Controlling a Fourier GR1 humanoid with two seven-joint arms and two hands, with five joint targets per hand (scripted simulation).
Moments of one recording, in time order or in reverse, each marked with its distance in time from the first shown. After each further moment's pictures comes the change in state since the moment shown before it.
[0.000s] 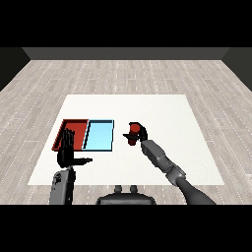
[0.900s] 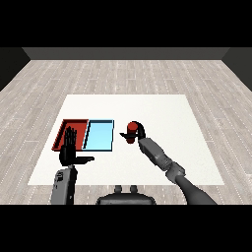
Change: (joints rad) left arm -0.022 -0.009 -0.018 0.000 -0.011 0.013 0.027; right arm -0.051 -0.001 0.129 -0.015 -0.012 -0.184 0.071
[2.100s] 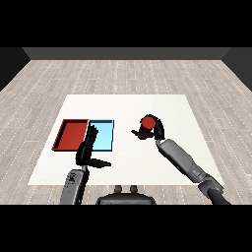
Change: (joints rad) left arm 0.003 -0.051 -0.279 -0.165 -0.083 0.051 0.266; right arm 0.298 -0.422 -0.009 -0.946 0.242 -0.153 0.216
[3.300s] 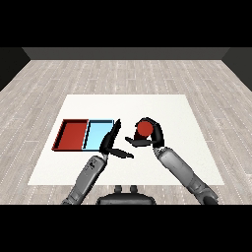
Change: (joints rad) left arm -0.316 -0.002 -0.253 0.246 0.024 0.271 0.187; right arm 0.135 0.081 -0.087 -0.391 0.405 -0.017 0.286
